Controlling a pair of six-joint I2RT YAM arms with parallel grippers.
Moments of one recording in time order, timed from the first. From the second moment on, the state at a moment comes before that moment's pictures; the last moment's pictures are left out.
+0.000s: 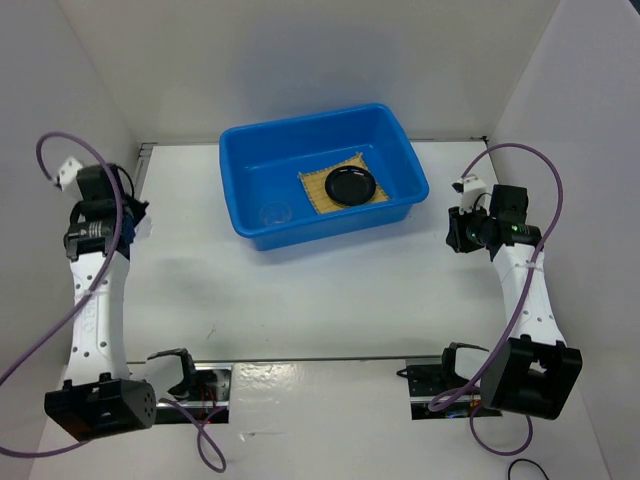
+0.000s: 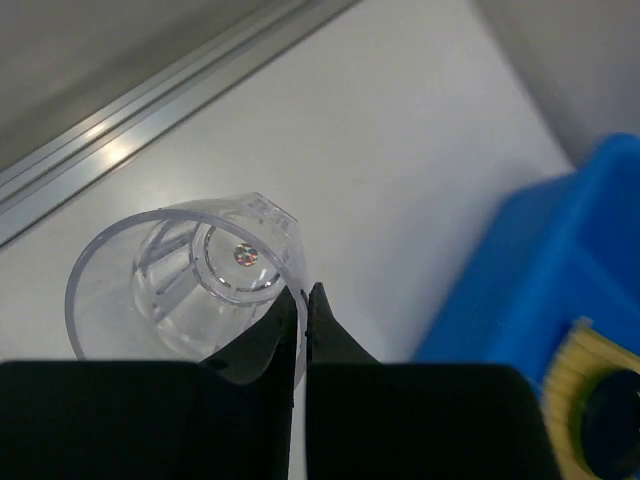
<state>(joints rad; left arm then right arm) 0.26 1.05 1.15 -0.77 -0.37 -0.71 -0.22 1.14 0.97 -0.70 -0.37 -0.39</state>
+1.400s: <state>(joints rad) -0.30 2.48 2.50 -0.90 -0.09 -0.23 -0.26 1.25 0.97 -0.70 -0.32 -0.36</state>
